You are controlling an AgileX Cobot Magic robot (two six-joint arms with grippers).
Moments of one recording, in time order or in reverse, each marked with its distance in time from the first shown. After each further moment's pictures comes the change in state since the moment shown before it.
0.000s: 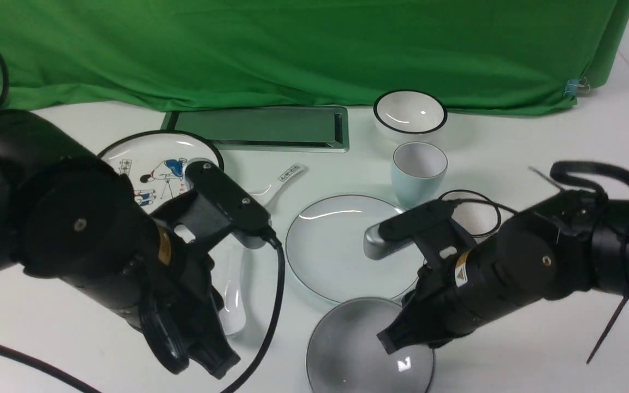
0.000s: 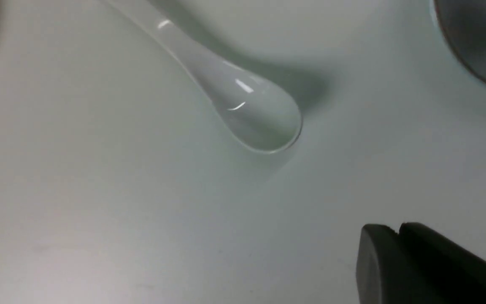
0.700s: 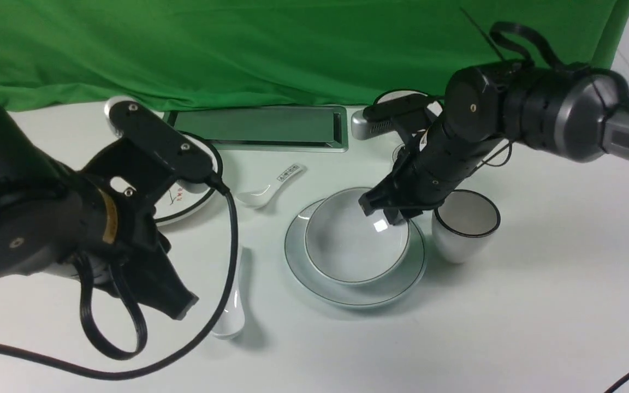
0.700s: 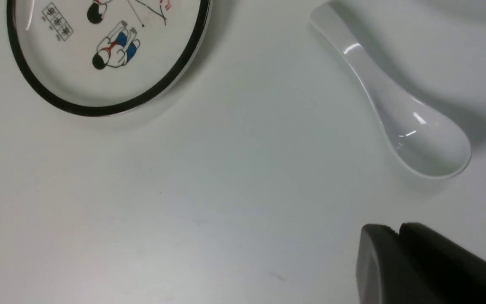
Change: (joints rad) right arm -0.179 0.391 -0.594 -0.006 0.209 -0.035; left arm 0.000 -0.094 0.000 0.320 -0.014 -0.285
